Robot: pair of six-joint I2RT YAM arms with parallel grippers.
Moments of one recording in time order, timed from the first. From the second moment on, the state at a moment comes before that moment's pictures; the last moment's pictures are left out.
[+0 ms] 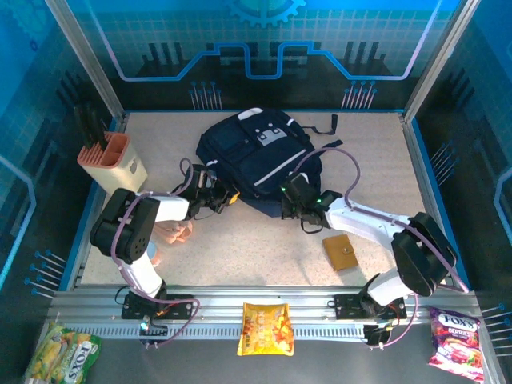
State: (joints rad) left arm -0.27 1.73 0.71 0.32 0.51 -1.24; right arm 0.71 1.49 0.90 -0.42 0.22 0.60
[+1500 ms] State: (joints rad) left arm -0.18 1.83 1.02 -0.06 0.45 -0.97; right arm 0.83 1.46 0.85 -0.35 0.15 0.45
